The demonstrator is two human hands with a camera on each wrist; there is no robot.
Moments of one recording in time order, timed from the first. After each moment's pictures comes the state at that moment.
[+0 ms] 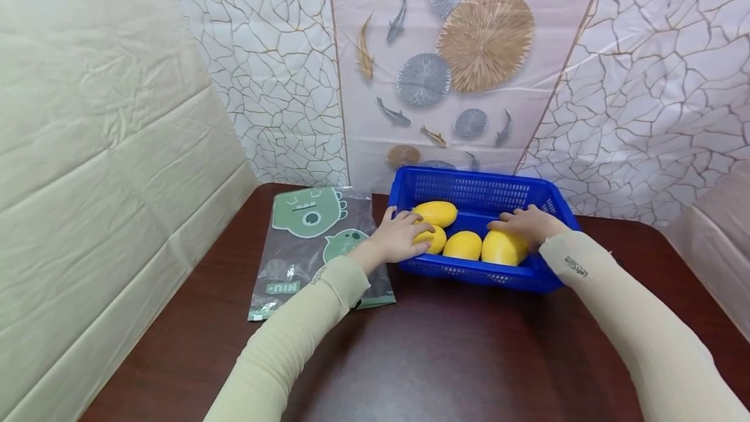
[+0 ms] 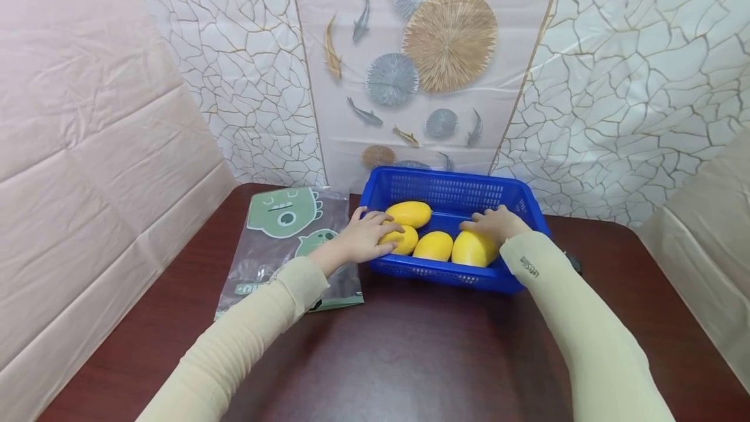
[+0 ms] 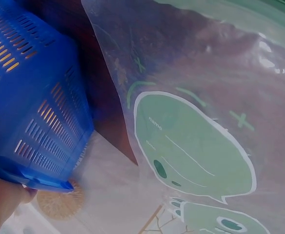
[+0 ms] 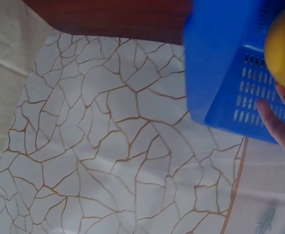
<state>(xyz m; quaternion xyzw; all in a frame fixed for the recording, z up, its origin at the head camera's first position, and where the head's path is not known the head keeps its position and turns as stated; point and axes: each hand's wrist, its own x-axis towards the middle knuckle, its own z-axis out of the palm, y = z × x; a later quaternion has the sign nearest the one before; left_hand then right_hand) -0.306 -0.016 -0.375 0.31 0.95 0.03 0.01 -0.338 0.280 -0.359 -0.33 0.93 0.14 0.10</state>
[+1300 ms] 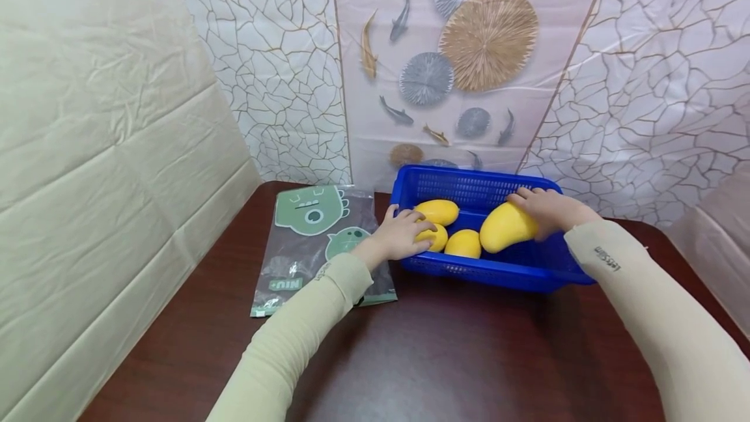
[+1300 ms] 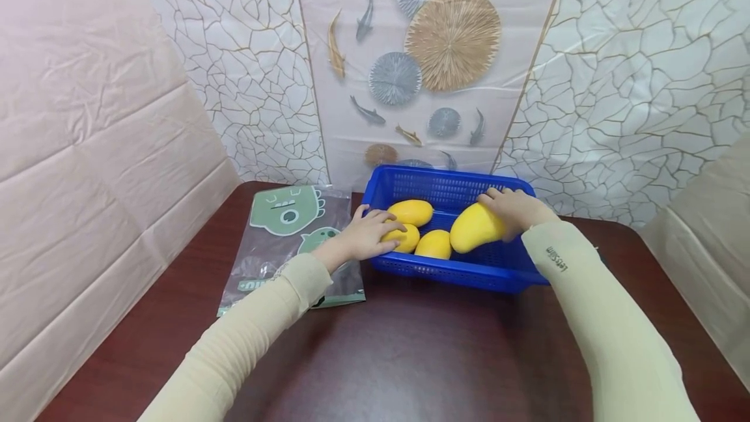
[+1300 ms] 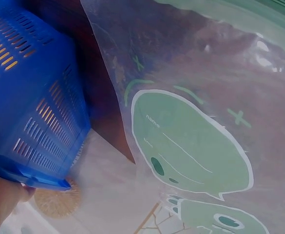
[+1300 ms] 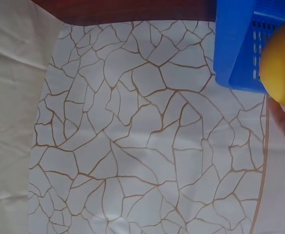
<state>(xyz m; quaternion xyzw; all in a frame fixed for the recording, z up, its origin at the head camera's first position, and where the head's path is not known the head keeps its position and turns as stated) -0.309 -0.016 -0.380 0.30 0.95 0.03 0.01 -0.345 0.297 -0.331 -0.33 0.94 0.13 -0.01</state>
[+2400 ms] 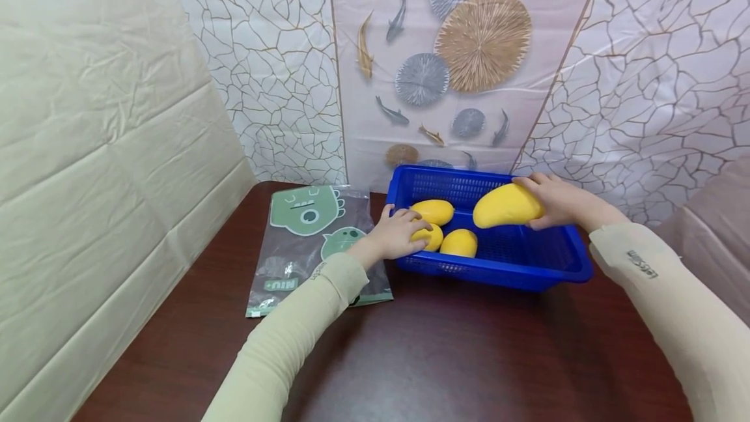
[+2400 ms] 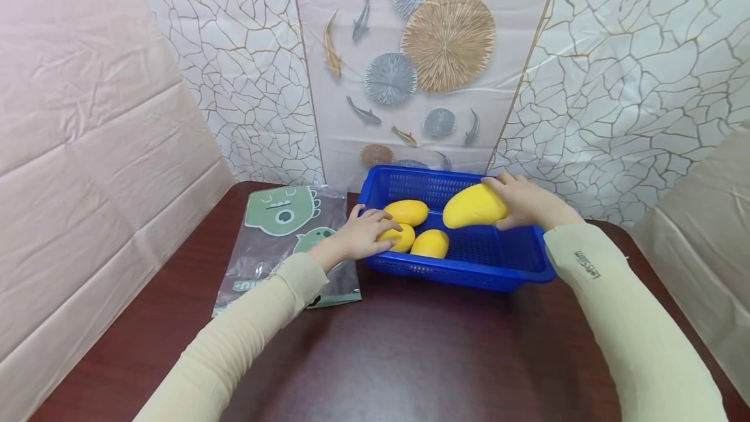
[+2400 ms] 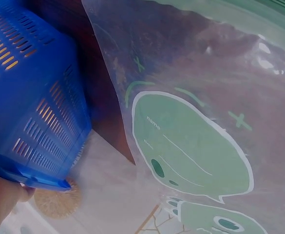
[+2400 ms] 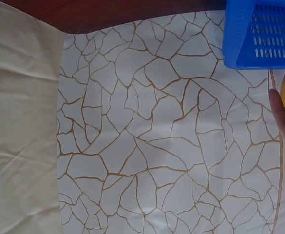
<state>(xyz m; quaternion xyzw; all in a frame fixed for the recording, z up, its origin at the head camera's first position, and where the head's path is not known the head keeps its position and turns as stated) -0.306 -0.018 -0.375 0.31 0.95 0.04 0.01 -0.325 0.307 -0.300 -0.31 0.95 0.04 -0.06</state>
